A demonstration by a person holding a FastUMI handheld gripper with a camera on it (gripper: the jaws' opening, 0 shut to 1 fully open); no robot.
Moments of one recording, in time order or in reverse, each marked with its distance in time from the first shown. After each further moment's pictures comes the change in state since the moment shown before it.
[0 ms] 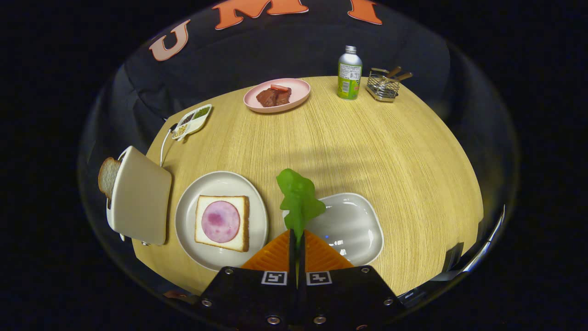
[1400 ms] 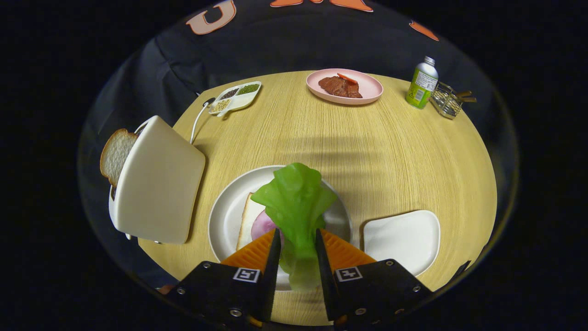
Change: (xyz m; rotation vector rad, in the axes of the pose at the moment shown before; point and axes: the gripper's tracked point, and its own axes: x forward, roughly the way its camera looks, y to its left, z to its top) arm 0.039 0.097 -0.001 -0.160 0.063 0.113
